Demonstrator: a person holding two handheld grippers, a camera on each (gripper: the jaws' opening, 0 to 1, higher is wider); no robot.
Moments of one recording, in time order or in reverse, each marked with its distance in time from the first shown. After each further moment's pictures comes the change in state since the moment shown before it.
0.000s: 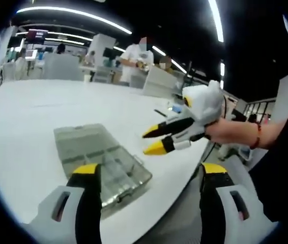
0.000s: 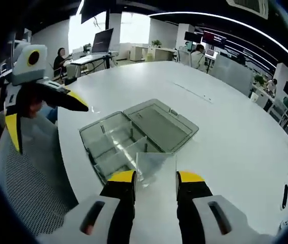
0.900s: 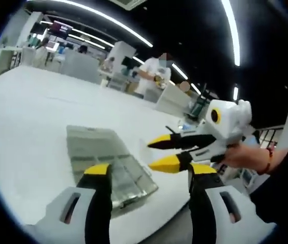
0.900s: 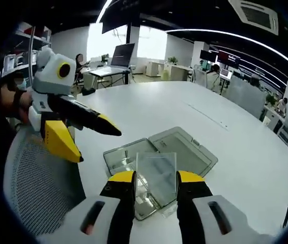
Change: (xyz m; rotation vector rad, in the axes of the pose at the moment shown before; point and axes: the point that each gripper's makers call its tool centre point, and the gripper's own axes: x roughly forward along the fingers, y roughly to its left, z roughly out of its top) left arm -0.008 0.024 0.014 -0.161 -0.130 0.092; right arm -0.001 0.048 0.049 -0.097 -0.137 0.096
